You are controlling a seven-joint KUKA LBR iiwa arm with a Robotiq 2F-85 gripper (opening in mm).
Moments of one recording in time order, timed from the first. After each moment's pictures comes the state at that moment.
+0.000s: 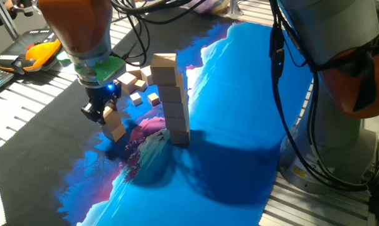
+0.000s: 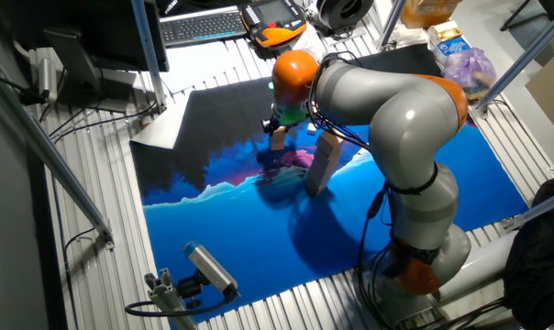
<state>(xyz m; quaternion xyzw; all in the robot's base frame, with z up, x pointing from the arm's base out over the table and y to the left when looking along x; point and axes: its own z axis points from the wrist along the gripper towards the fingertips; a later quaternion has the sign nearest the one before) 0.587 0.171 0.105 0.03 1.00 -0.01 0.06</state>
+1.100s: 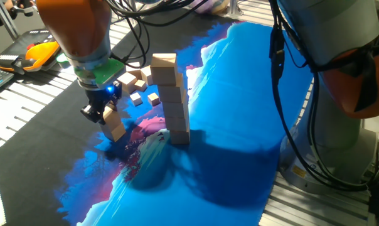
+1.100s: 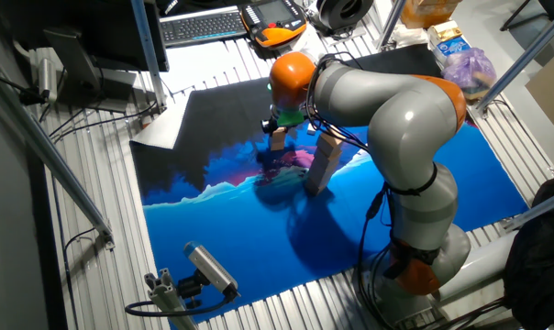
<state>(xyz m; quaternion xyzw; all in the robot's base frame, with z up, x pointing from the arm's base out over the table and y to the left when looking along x) 0.587 0.171 0.104 0.04 1.00 -0.02 0.07</state>
